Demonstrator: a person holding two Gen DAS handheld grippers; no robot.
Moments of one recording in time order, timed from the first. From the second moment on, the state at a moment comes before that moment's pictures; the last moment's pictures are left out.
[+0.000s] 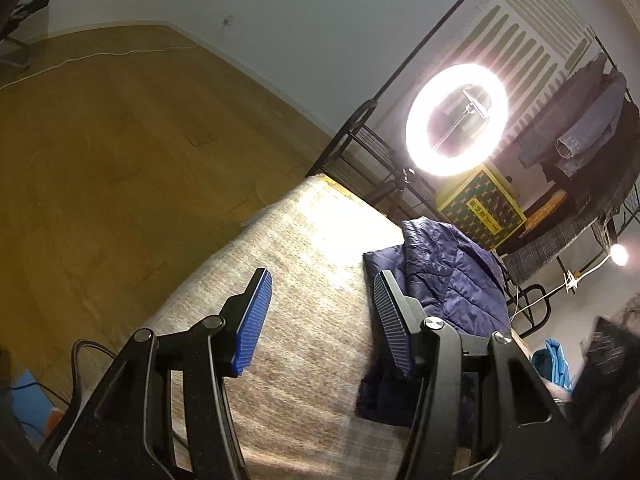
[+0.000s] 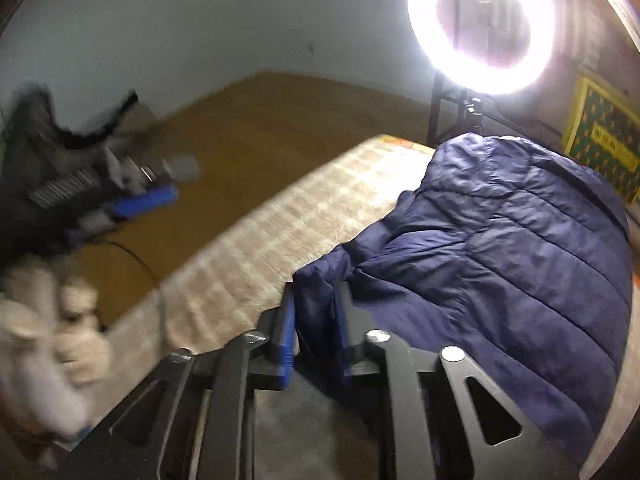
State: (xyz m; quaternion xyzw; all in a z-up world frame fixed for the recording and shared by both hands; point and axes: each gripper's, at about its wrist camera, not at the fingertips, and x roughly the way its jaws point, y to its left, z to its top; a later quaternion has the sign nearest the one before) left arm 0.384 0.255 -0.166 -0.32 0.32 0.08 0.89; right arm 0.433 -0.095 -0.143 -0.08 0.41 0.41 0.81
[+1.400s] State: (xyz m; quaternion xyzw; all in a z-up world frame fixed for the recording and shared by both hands) left arm 0.522 0.103 -0.187 -0.11 0.42 -0.05 0.90; right arm 0.614 -0.284 -0.126 0.00 0.35 0.25 0.90
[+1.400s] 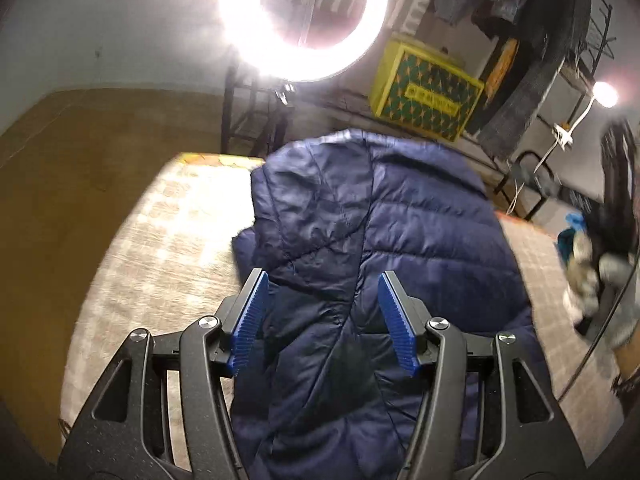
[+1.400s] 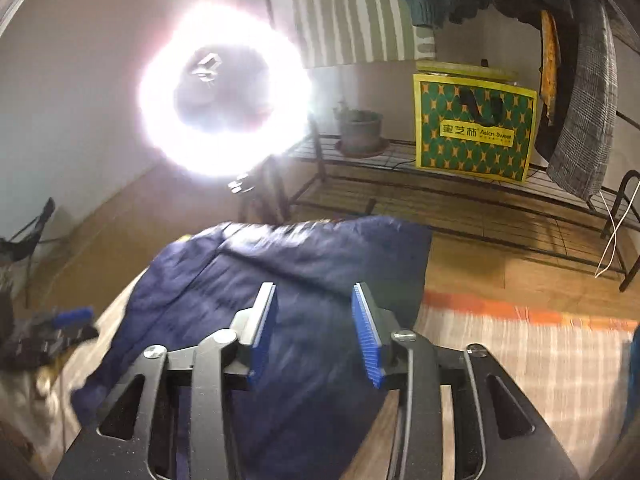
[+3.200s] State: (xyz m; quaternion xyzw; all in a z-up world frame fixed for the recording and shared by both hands) left arm 0.619 0.170 -0.274 -0.34 0.49 -0.18 0.78; right arm 0.614 -0.303 -0.248 0.23 0.48 0.37 0.76
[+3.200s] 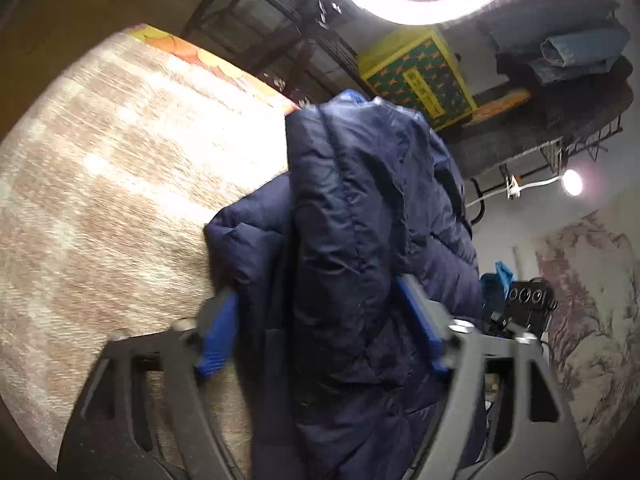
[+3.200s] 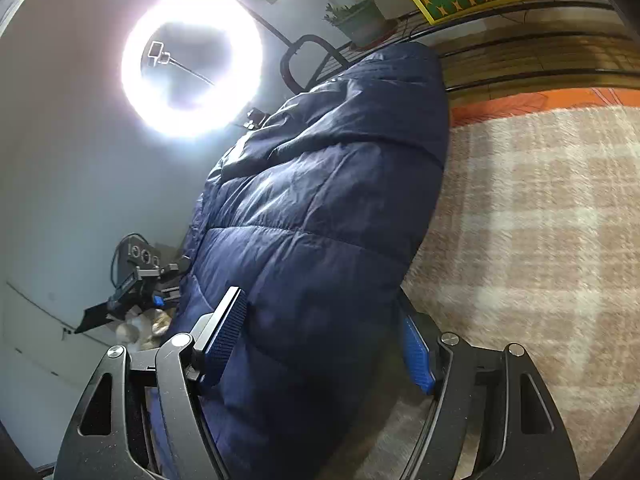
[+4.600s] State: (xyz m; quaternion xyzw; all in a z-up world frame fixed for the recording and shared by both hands) left arm 0.524 -0.153 -0.095 -0.20 0.47 -0.28 0.81; right arm 0.455 -0.512 -0.073 0.10 0.39 0.21 0.89
